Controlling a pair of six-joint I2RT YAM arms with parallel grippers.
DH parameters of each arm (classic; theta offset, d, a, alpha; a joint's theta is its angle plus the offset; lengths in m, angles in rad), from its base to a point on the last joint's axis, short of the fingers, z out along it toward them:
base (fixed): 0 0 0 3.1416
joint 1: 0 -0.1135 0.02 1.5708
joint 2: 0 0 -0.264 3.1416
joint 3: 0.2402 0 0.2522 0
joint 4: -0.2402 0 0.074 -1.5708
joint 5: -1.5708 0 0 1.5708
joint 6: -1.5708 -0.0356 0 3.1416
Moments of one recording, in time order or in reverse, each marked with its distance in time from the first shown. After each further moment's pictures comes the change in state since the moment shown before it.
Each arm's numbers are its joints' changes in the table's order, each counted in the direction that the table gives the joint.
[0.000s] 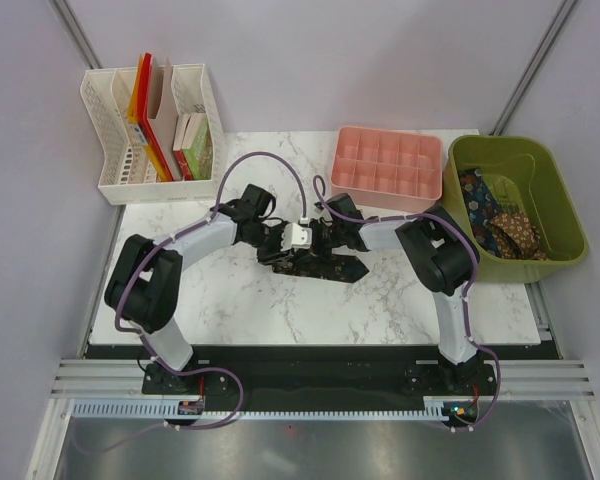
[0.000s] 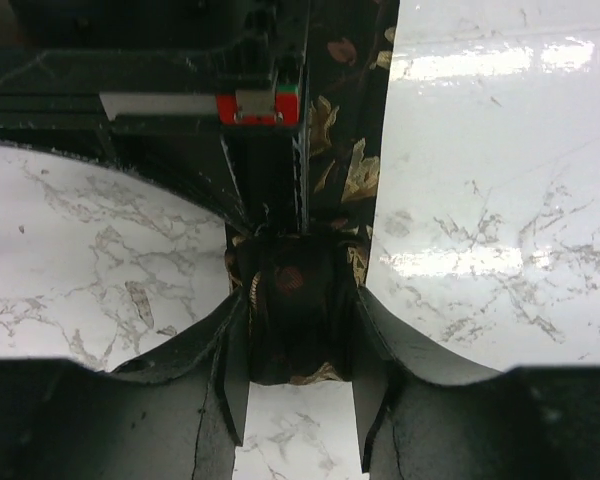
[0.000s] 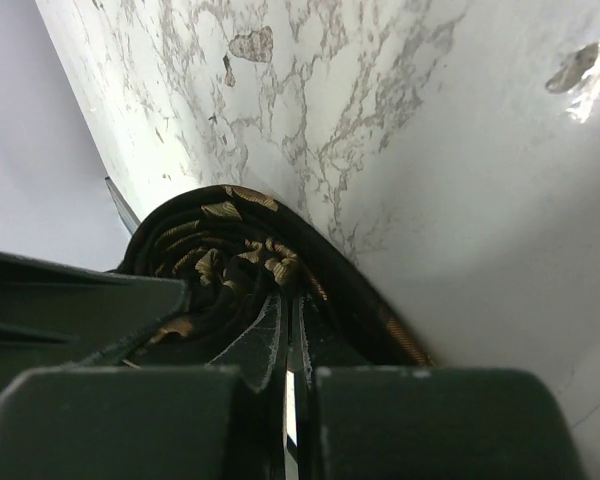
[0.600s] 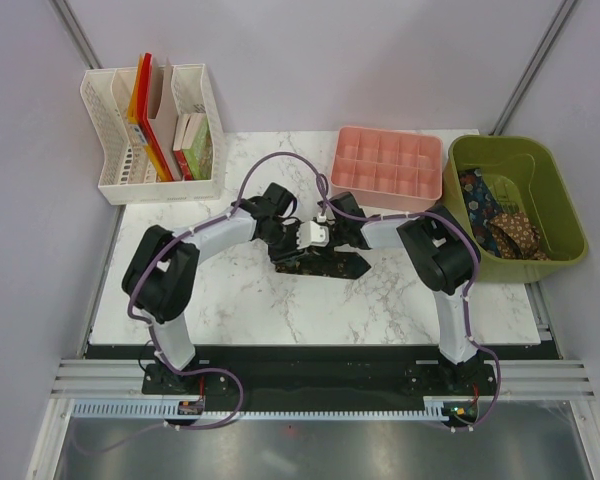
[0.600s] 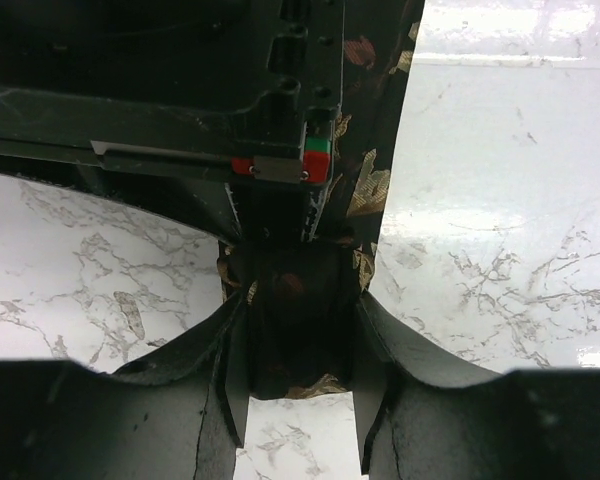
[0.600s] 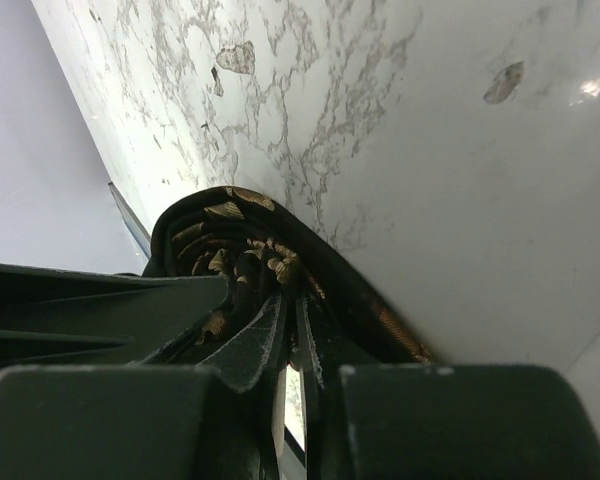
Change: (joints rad) left arm 0.104 0.113 0.125 -0.051 0.171 0.158; right arm 0.013 0.000 0.004 -0.013 0.014 -0.005
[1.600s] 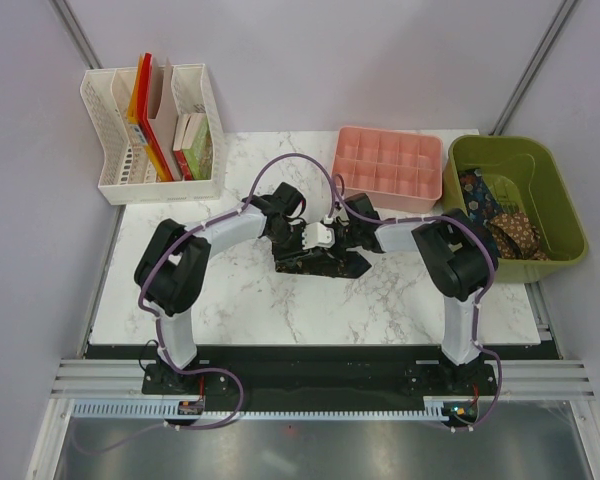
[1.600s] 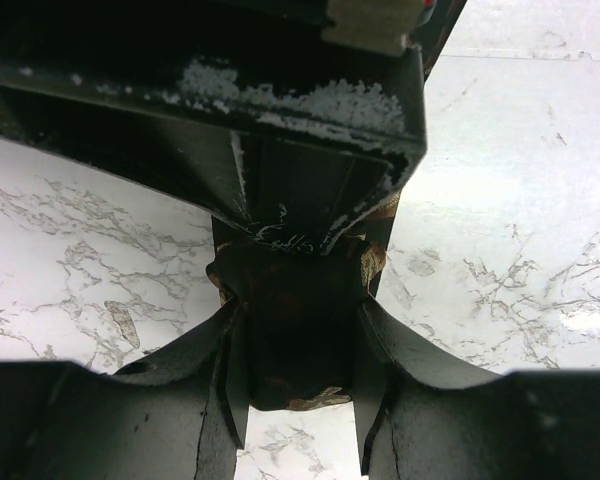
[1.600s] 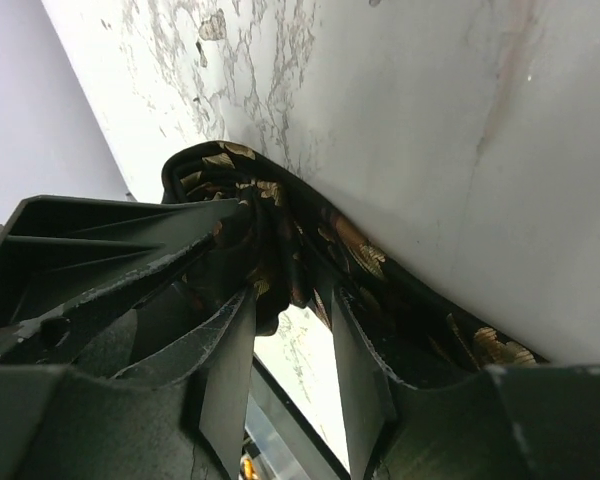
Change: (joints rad) left arm 0.032 0.093 0.091 -0.081 0.091 0.017; right arm 0.050 -0.107 -0.109 -0.002 0.000 -0.030
